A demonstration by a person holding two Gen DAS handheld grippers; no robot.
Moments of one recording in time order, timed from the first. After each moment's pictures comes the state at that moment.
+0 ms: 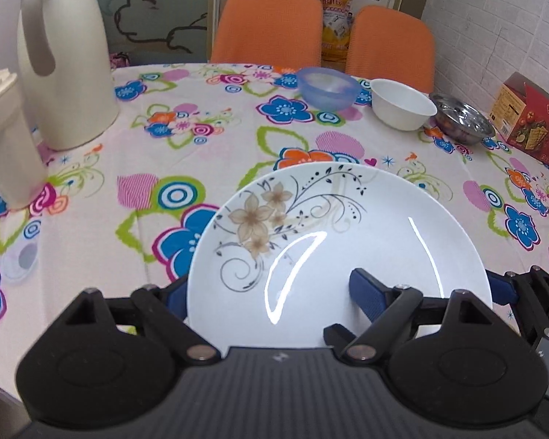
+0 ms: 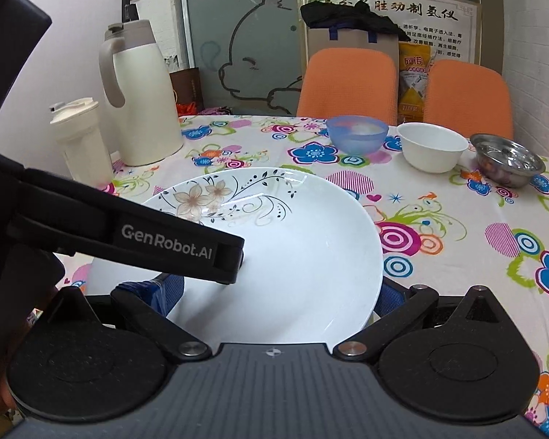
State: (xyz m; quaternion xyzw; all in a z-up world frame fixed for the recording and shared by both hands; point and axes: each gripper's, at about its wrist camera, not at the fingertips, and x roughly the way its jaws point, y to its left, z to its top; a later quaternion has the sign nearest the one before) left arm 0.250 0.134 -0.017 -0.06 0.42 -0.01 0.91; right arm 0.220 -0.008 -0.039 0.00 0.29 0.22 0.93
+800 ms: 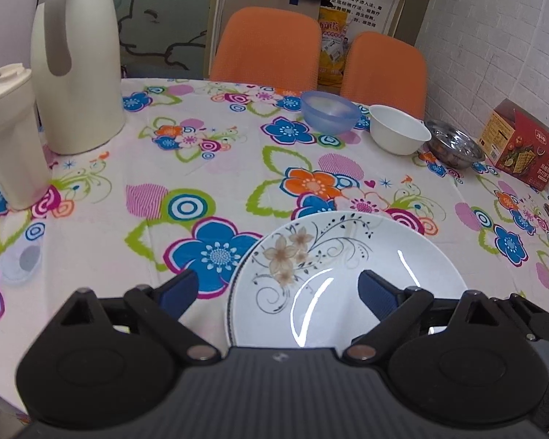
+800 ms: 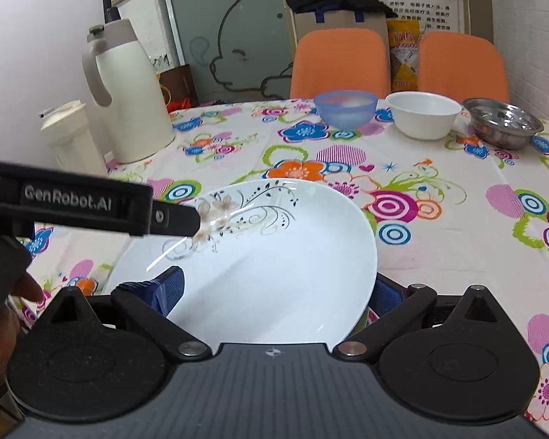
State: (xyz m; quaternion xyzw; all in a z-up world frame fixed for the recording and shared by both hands) left arm 0.235 0.153 -0.013 -0.08 0.38 -0.02 0.92; right arm 0.219 -0.018 -0.055 0.04 0.31 0.22 0.93
